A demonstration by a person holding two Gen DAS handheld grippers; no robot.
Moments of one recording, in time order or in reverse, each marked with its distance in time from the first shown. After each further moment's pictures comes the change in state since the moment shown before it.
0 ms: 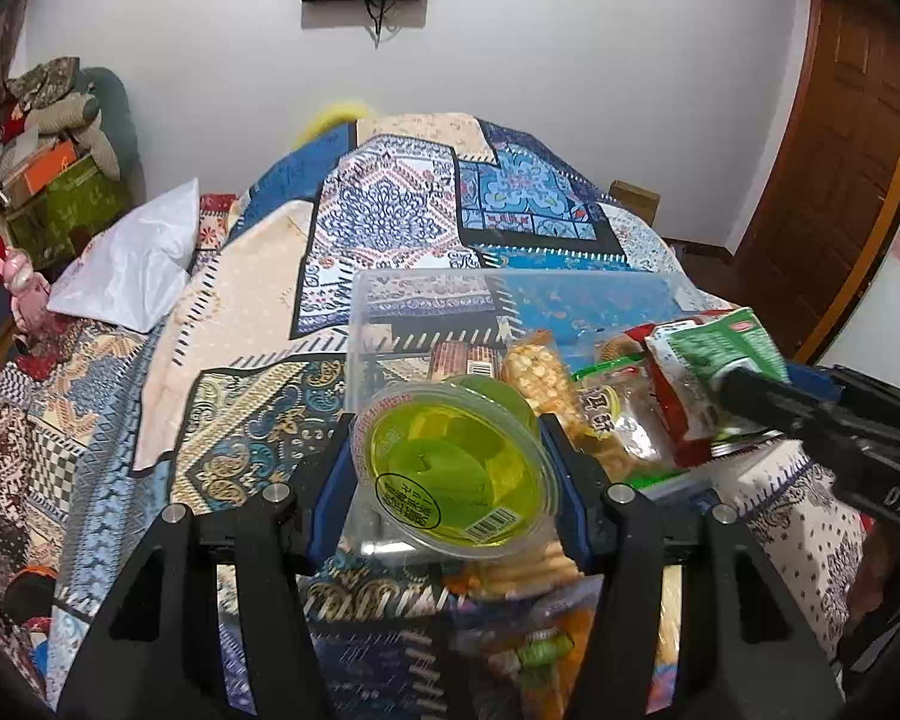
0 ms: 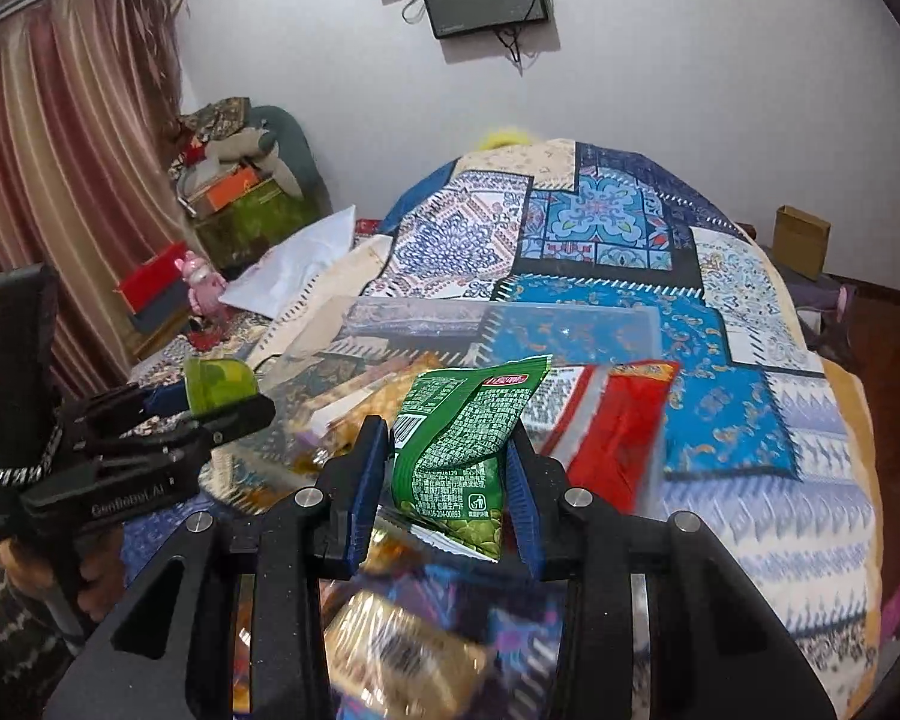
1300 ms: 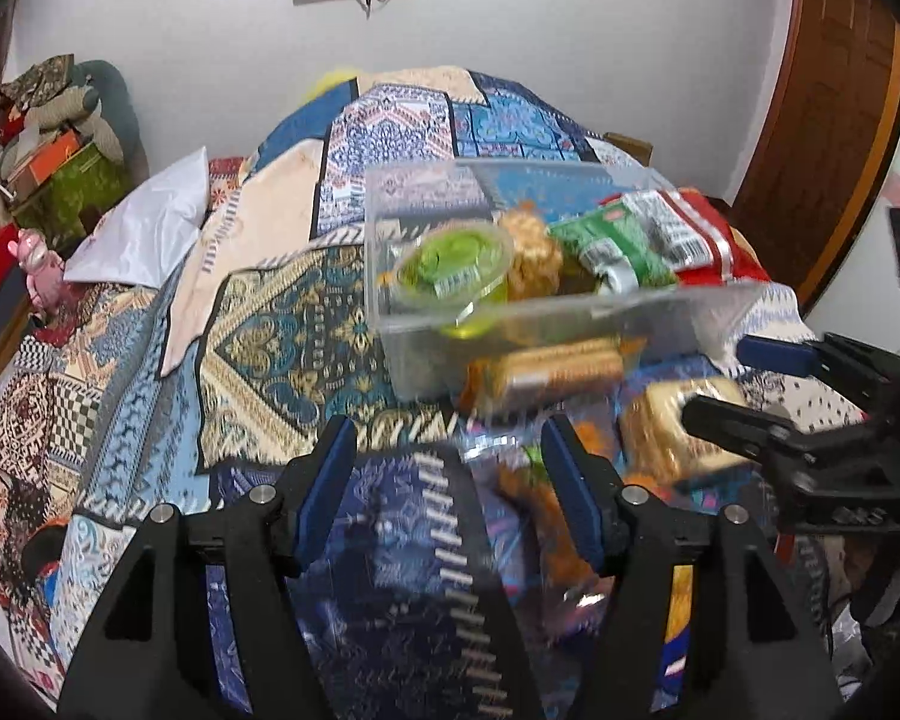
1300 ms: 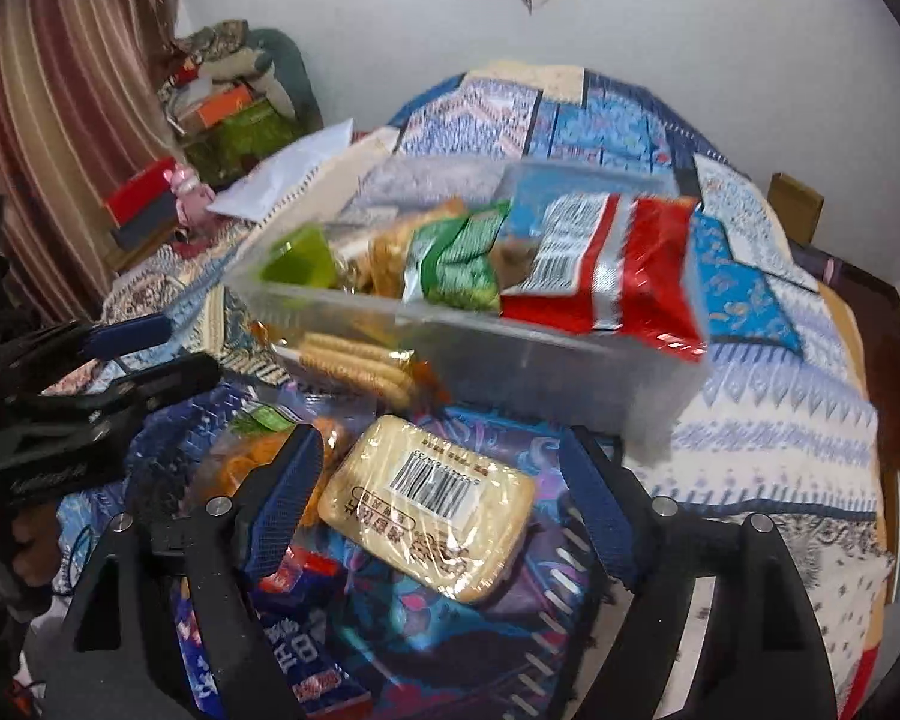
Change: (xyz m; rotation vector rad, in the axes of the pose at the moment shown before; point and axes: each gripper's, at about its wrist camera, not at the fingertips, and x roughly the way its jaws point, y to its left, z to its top) left arm -0.043 -0.001 -0.072 0.055 0.082 0.016; right arm 0.008 0.025 -0.056 -0.058 0.173 -0.069
